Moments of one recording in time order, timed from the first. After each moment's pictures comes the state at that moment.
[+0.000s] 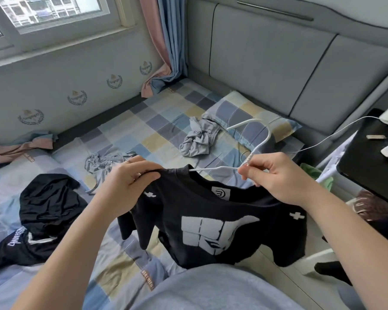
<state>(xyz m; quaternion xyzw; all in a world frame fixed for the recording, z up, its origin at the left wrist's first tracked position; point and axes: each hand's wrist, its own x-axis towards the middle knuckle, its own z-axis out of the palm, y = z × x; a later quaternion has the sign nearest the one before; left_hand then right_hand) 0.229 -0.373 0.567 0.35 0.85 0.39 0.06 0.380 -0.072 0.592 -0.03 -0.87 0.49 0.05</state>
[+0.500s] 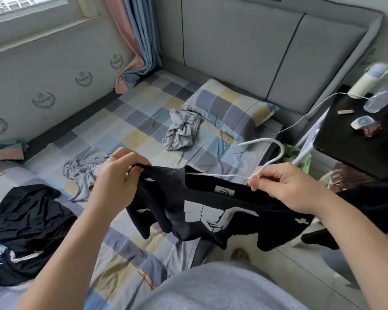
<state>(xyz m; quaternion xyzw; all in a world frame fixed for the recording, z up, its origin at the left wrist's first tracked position) 0.221 -0.350 0.547 0.37 0.85 0.38 -0.04 0.441 -0.058 0.575 -0.13 -0.87 0.47 0.01</state>
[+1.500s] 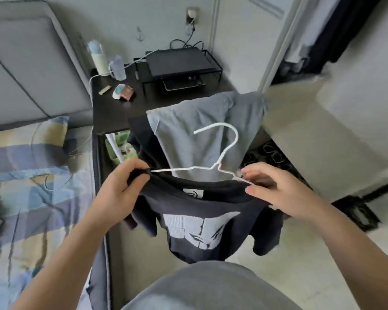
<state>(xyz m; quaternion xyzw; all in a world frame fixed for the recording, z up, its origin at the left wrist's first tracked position) 0.585 -0.046 0.535 0.70 0.53 0.36 0.31 0.952 -0.062 0.565 -0.56 -0.68 0.41 0.22</state>
